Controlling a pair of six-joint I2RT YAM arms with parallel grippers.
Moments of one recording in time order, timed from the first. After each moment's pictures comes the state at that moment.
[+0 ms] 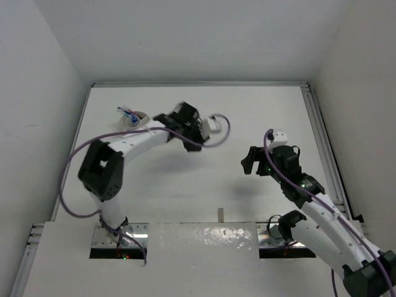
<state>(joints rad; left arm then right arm) -0.66 1.79 1.35 -0.59 0.37 0.56 0.45 0.70 0.50 -0.36 0.09 0.36</state>
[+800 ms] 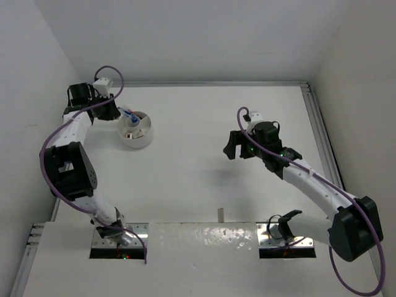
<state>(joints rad) 0.28 1.69 1.34 -0.39 0.47 0.24 0.45 1.16 0.72 -0.16 -0.10 0.29</state>
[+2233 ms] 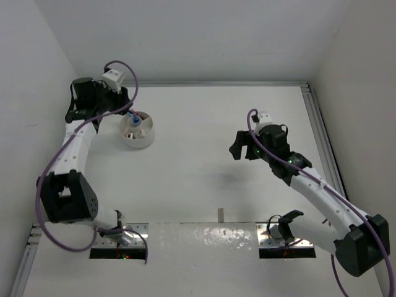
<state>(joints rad) 0.18 1.49 1.25 -0.30 0.50 0.27 0.45 1.05 0.72 -0.22 -0.04 0.30</state>
